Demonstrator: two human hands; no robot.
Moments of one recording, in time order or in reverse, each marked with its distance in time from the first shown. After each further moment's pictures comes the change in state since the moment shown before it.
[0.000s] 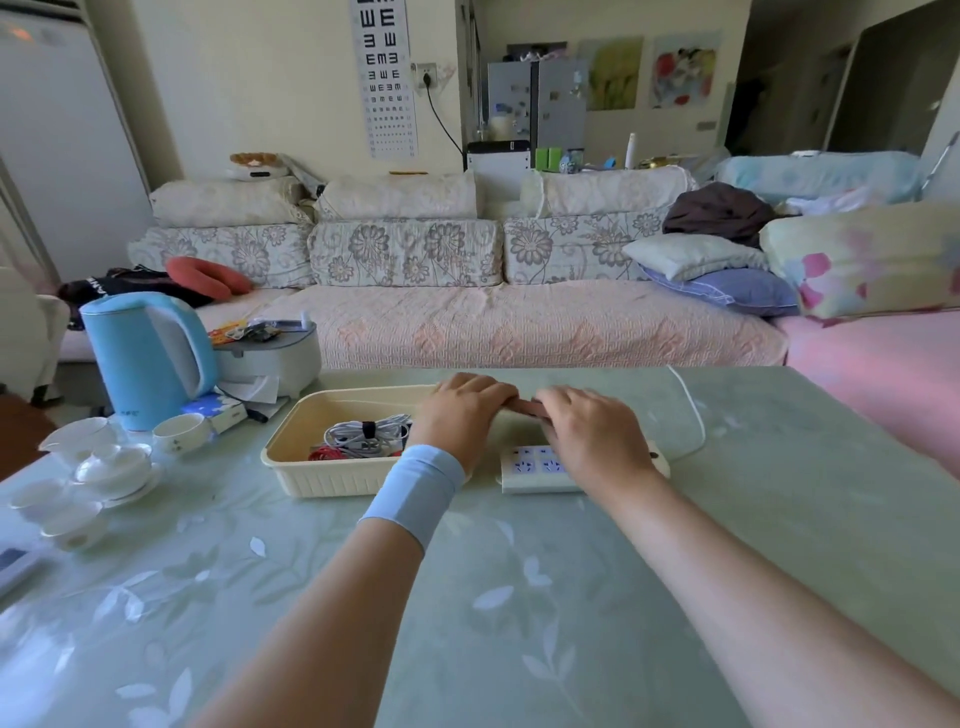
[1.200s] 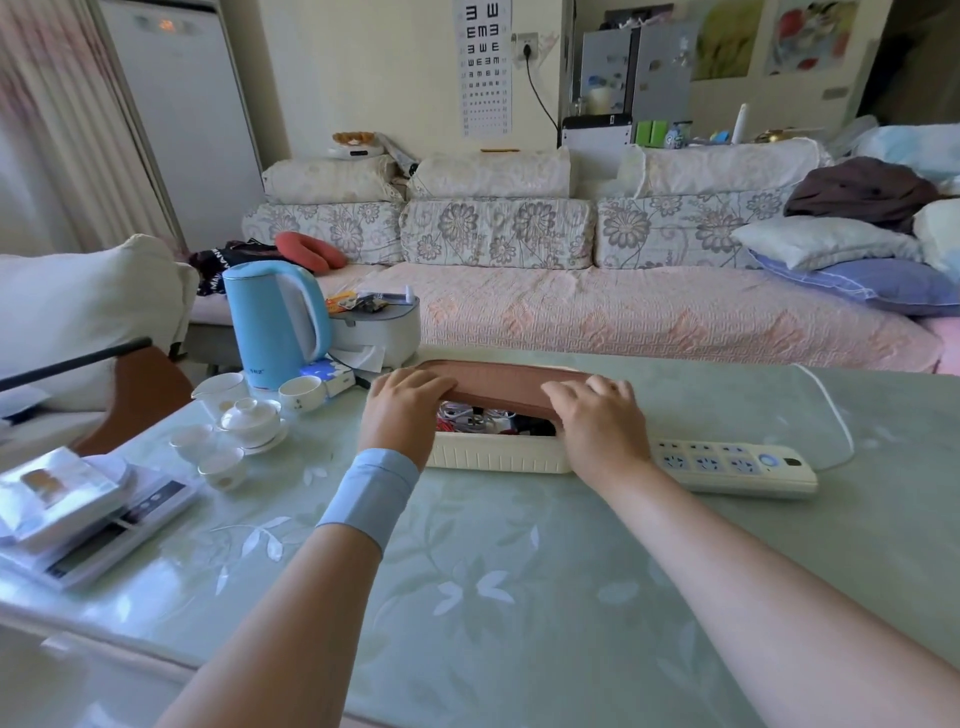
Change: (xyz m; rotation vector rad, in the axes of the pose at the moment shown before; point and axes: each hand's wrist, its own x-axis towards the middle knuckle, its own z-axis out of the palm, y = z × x) left_hand -0.099 -0.138 -0.059 0.192 0.092 -0.307; right_hand 0.041 -0.104 0.068 -0.036 -0.215 0.016
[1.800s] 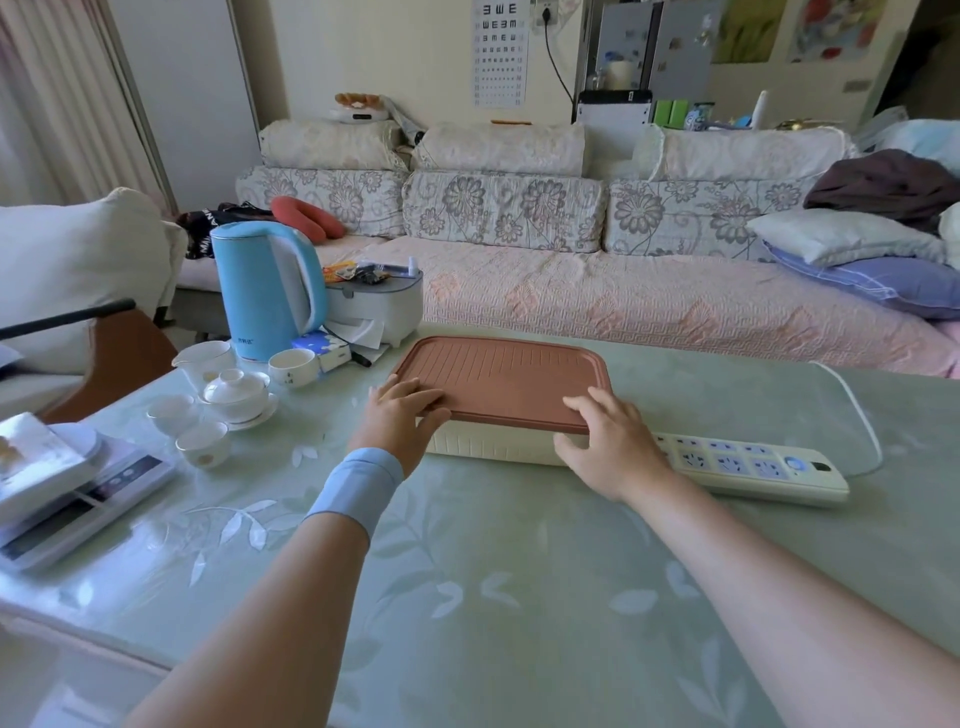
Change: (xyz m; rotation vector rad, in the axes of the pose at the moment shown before) left_hand -0.024 -0.039 0.052 -0.243 -0.314 -0.333; right_hand -0.012 0.005 0.030 0.384 -0.392 0.253
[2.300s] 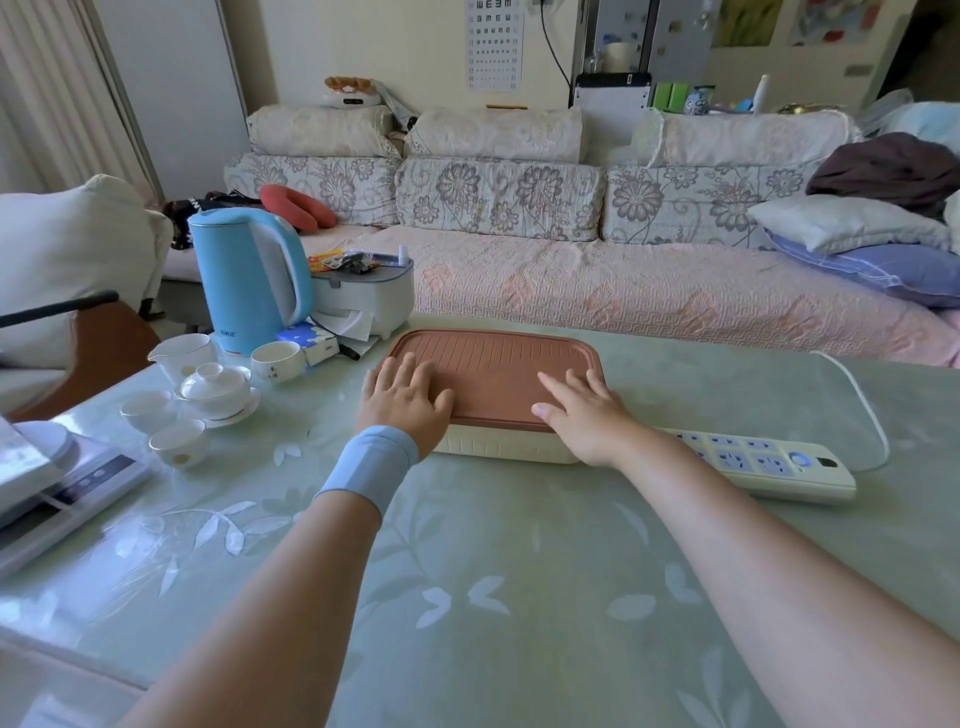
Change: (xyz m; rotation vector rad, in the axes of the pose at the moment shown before) left_hand 0.023 0.023 0.014 0.343 -0.124 -0.110; right_hand 0.038 -0.014 -0.008 -0.001 -0.324 0.060
